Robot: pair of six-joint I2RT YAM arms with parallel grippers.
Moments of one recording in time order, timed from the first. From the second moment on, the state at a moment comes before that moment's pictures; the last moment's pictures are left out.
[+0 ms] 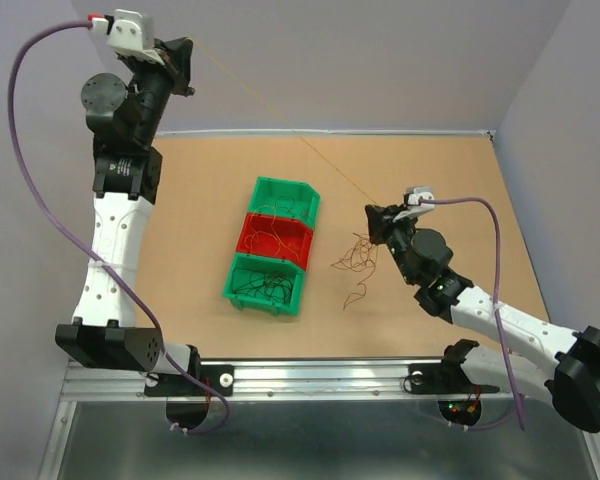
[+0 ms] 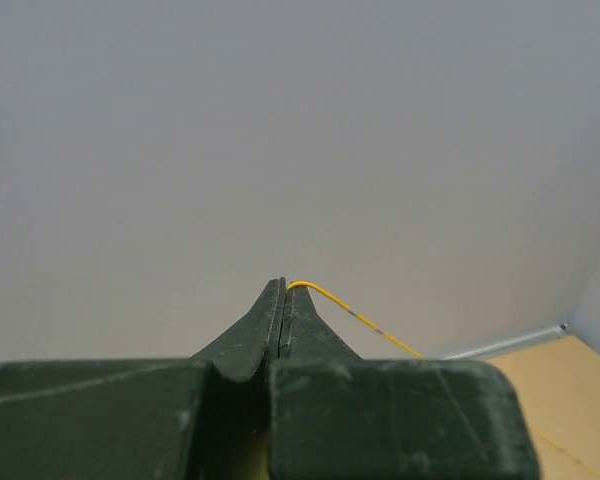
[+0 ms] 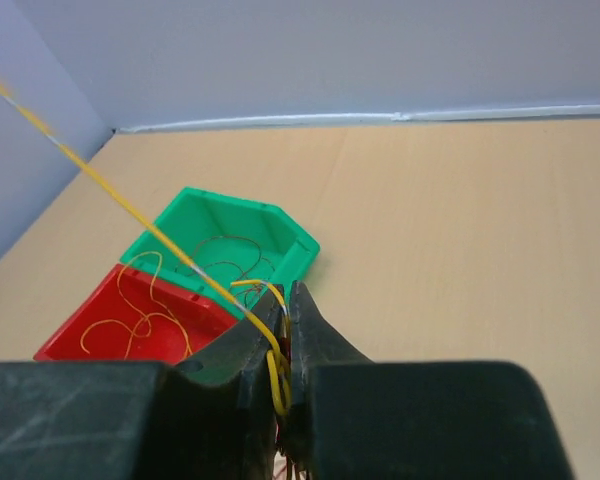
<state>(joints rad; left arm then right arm) -0.13 1.37 1.69 0.08 0.22 -0.11 0.71 1.05 0.58 0.53 0.39 0.22</state>
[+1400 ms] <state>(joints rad) 0.14 1.36 1.97 -0.04 -0.04 -0.47 0.68 0.04 0.21 -0.50 1.28 1.20</state>
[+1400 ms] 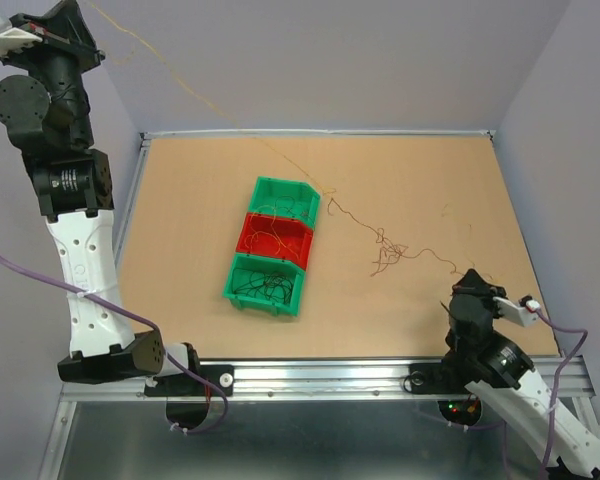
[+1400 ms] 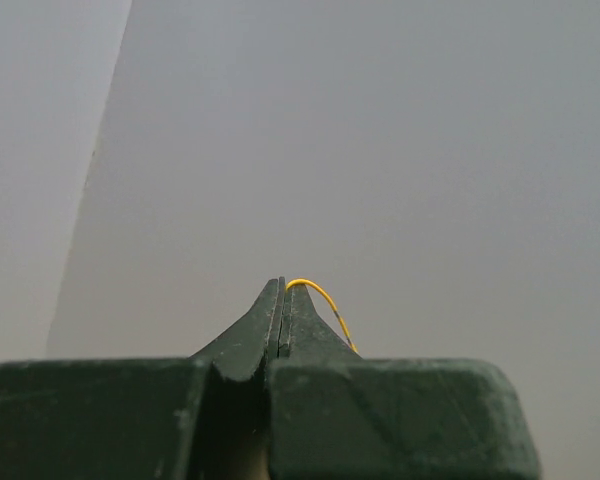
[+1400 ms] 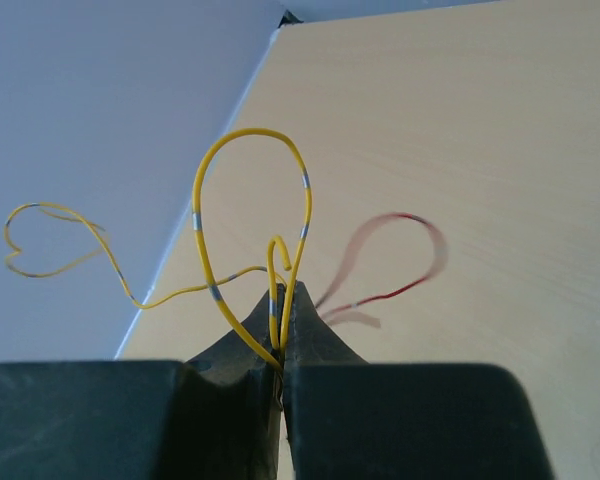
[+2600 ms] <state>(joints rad) -0.43 1.35 1.86 0.24 0.45 -0.40 0.68 1.08 0.51 0.69 -0.18 0.12</state>
